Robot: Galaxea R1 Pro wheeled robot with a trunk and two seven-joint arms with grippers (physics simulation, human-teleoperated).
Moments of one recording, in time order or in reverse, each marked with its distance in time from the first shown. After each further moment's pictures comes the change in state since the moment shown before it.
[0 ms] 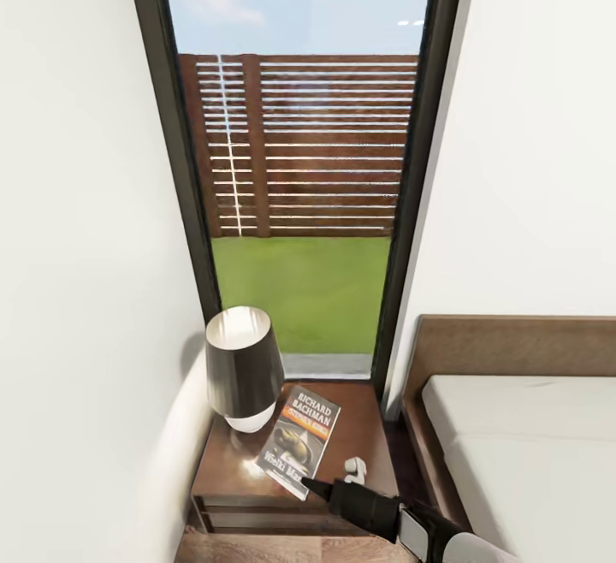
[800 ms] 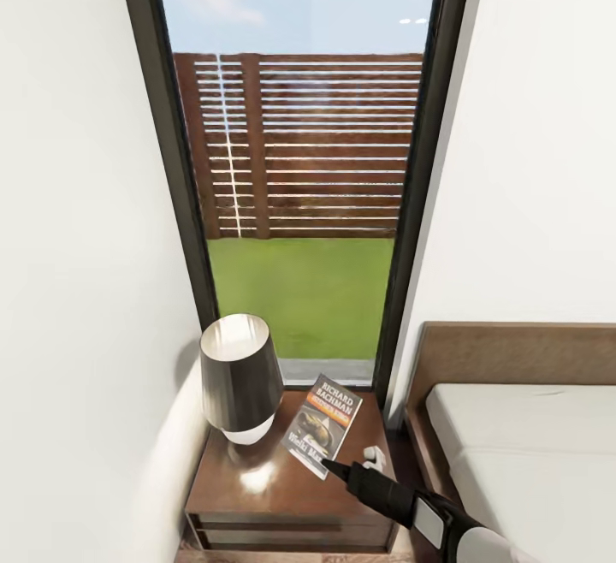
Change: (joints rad) left arm 0.000 0.000 0.000 -0.001 0.000 0.000 0.000; right arm -0.001 -0.046 -0.011 -0.052 -0.092 0.073 -0.046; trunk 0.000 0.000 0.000
